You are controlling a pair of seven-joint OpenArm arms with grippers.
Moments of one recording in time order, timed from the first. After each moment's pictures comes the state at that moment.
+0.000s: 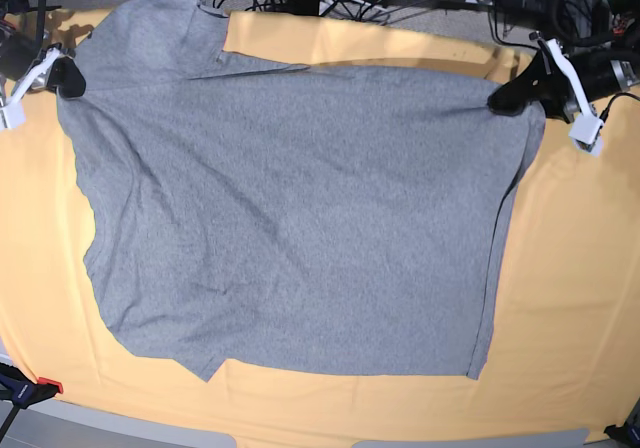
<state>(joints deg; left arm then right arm) 22.7 -27.9 -35.9 108.4 -87.3 -43.9 81.2 -23.5 24.3 43.7 93.2 59.7 41.8 -73.2</state>
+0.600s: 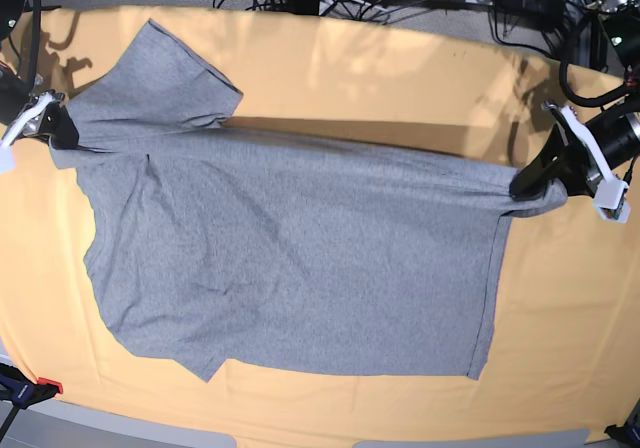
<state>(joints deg) 7.5 -27.9 -35.9 108.3 -80.3 -43.9 76.5 -13.8 24.2 43.7 93.2 60.5 41.8 -73.4</state>
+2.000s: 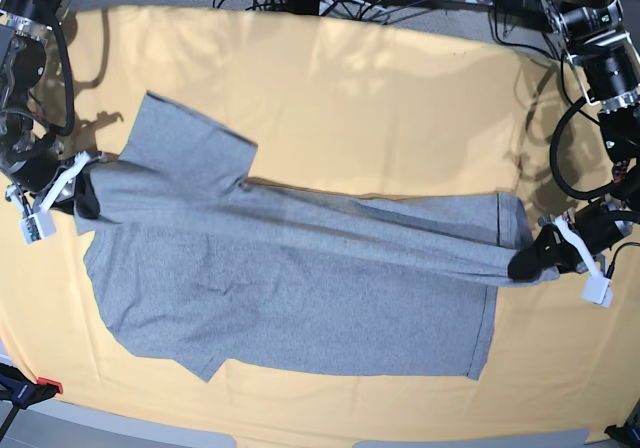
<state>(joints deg) -16.5 -29.6 -21.3 75.9 -66.3 -43.9 66.4 -2.2 24.1 27.6 94.1 33.2 40.3 -54.0</state>
